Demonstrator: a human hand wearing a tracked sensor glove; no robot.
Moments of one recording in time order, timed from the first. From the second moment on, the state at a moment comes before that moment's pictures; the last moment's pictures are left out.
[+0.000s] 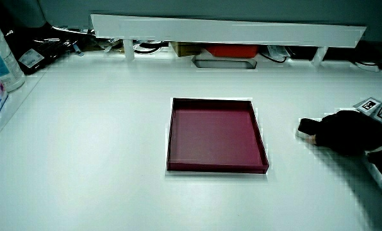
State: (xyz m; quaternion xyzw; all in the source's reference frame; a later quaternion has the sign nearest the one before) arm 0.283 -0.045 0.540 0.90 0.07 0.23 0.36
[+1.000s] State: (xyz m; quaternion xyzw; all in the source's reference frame) arm 0.206 -0.065 0.459 0.92 -0.07 0.29 0.25
